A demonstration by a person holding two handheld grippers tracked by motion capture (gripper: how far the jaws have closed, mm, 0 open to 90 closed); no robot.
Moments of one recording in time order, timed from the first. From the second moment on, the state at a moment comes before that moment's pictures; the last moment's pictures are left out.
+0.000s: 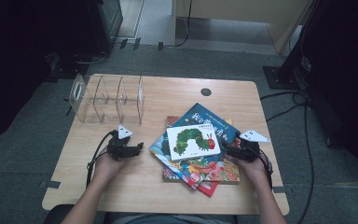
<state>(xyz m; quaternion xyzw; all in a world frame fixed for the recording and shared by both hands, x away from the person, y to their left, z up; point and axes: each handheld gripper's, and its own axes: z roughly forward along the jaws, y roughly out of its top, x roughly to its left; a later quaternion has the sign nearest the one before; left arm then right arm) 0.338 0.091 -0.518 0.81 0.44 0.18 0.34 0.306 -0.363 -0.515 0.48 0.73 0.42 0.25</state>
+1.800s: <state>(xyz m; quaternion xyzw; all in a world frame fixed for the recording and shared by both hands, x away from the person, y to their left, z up) 0.322 0.045 -0.486 0.86 0.35 0.02 0.38 0.354 -0.303 -0.492 0.48 0.77 0.40 0.10</state>
